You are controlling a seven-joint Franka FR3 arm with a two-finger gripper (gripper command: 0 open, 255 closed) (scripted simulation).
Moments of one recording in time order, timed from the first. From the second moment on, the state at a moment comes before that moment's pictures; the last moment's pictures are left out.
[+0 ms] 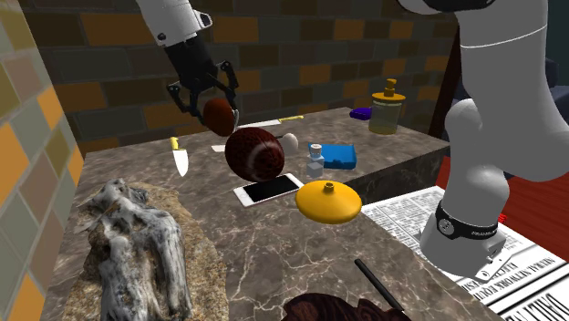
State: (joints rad) arm -0.35 0.37 -0.14 -1.34 -0.10 1.42 0.96
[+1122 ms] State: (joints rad) arm -0.44 -0.24 -0.23 -2.10 -0.24 1.60 0.84
